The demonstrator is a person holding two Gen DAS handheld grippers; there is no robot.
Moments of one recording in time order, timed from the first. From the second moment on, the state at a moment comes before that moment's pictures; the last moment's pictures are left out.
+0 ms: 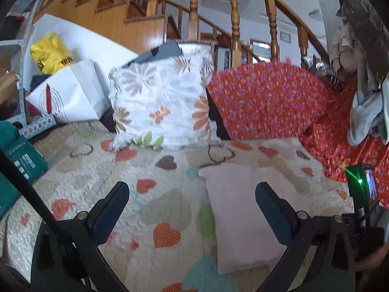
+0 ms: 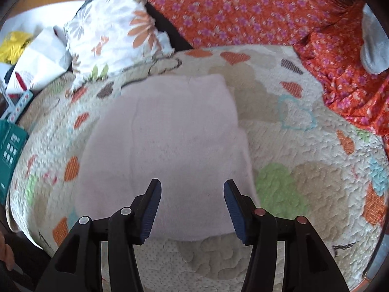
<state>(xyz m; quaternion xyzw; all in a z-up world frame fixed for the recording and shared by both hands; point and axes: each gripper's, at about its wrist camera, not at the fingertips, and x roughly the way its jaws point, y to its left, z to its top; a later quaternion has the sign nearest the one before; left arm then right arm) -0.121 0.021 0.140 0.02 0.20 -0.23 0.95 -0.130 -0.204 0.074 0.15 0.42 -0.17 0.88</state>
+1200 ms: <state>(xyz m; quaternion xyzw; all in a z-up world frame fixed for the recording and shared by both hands) -0.044 0.027 -0.004 0.05 0.49 -0.11 0.87 -0.128 -0.212 0.063 0.15 0.42 -0.19 0.87</state>
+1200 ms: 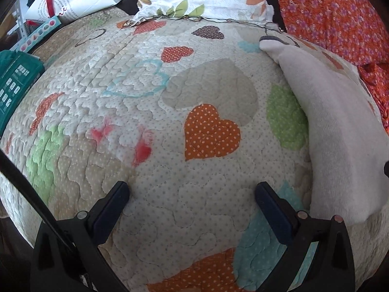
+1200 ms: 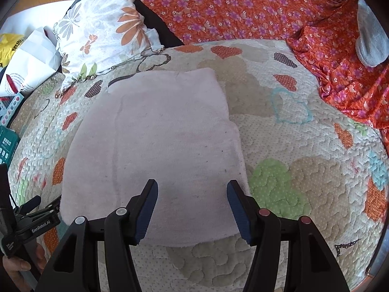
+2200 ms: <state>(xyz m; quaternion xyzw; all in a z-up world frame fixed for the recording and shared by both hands) -0.072 0.013 0.064 0.12 0.37 -0.10 0.92 -0.124 -0.180 0.062 0.08 0.42 -0.19 0.88</state>
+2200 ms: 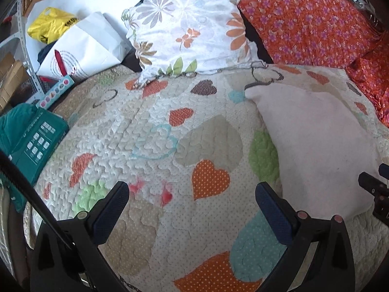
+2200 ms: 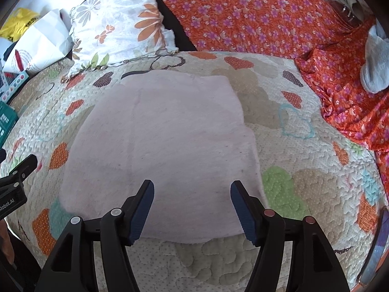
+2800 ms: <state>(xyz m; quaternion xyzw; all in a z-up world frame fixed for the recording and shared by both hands) -0.073 0.016 0.055 0.10 0.40 -0.11 0.90 -0.123 -0.166 0.058 0.05 0.42 -0.18 0.89</state>
